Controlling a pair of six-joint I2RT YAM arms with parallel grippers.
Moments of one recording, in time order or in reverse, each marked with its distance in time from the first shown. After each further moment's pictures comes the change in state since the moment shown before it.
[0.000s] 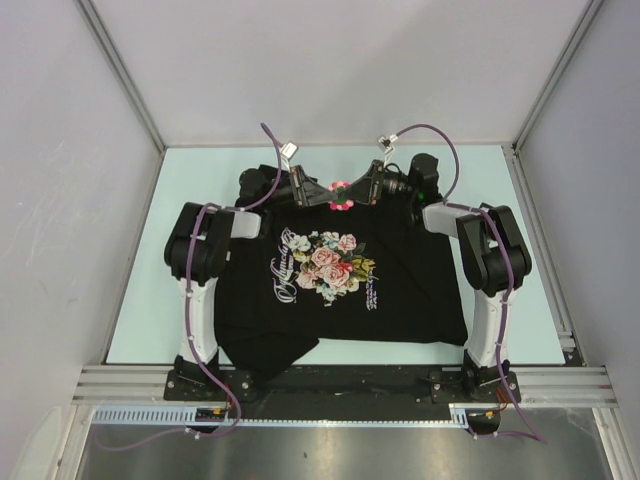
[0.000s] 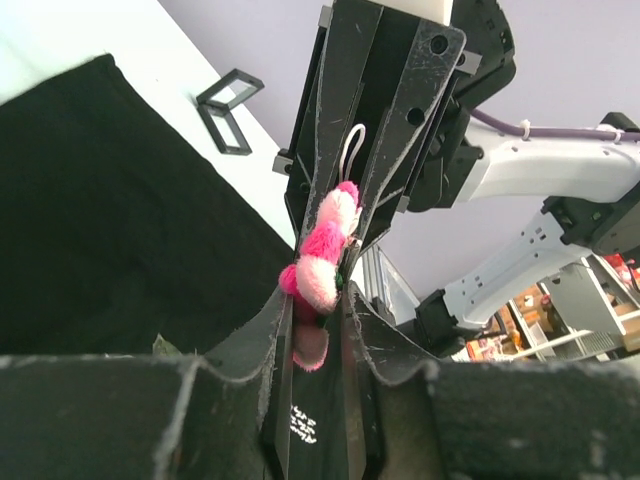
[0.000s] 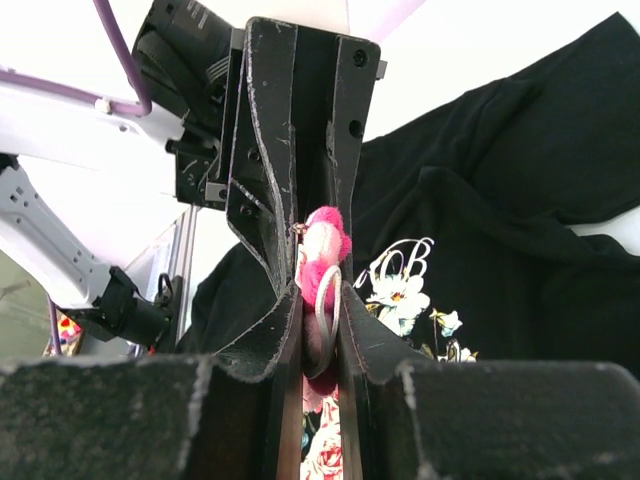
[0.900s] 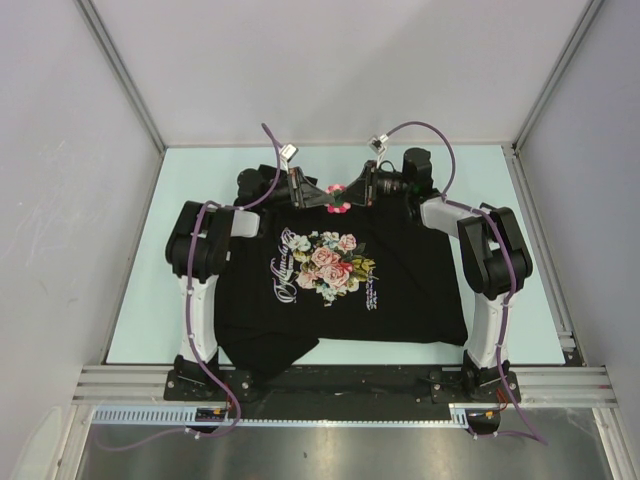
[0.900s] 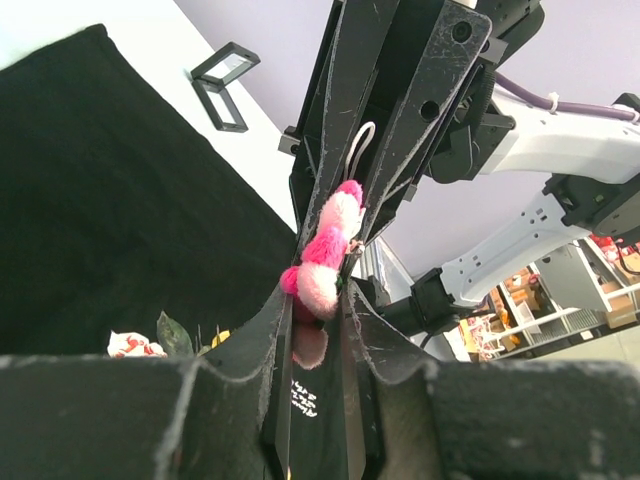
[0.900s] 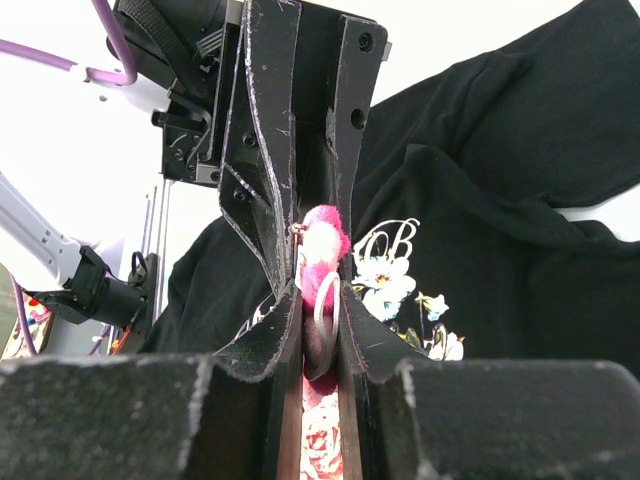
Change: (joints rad) left arm 0.019 0.031 0.020 0.013 0.075 -0.025; right arm 0.026 -0.027 0.054 -0.263 0.015 -0.201
